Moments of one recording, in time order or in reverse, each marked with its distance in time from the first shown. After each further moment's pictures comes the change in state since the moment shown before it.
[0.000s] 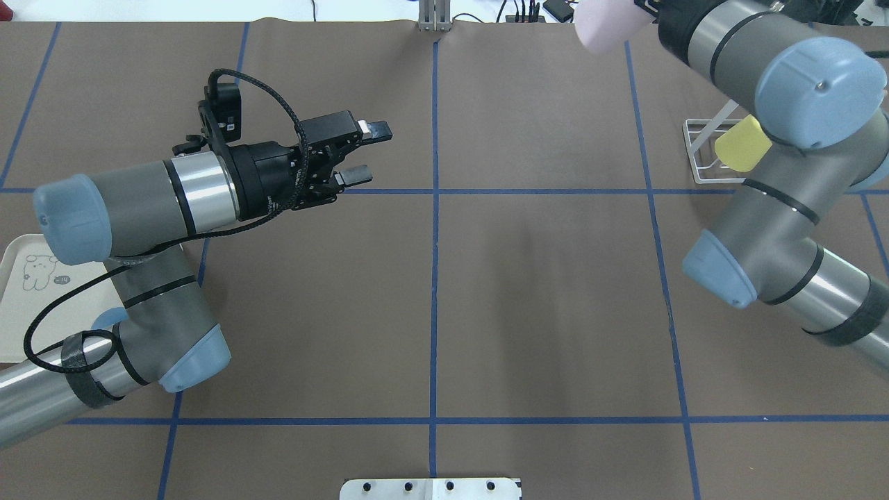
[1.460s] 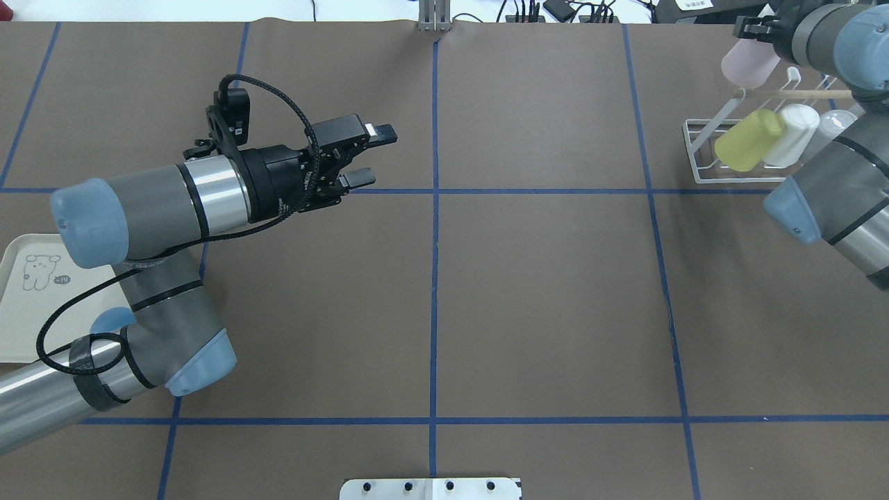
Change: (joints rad) left arm 0.014 -0.010 0.013 0.031 0.028 0.000; right arm 0.185 -0.094 -0.260 -0.031 0.189 -0.376
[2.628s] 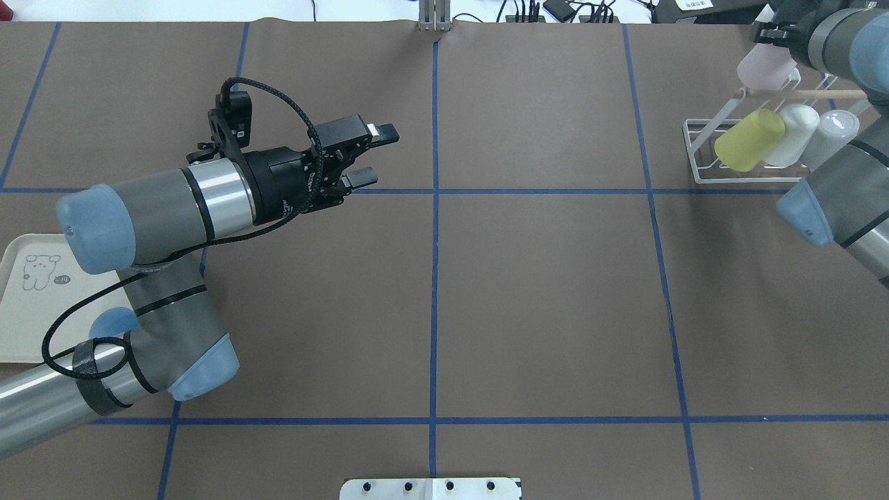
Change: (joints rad) left arm 0.012 -0.001 0.000 0.003 0.034 0.001; right arm 0.006 -0.025 -0.007 0.005 0.002 0.000
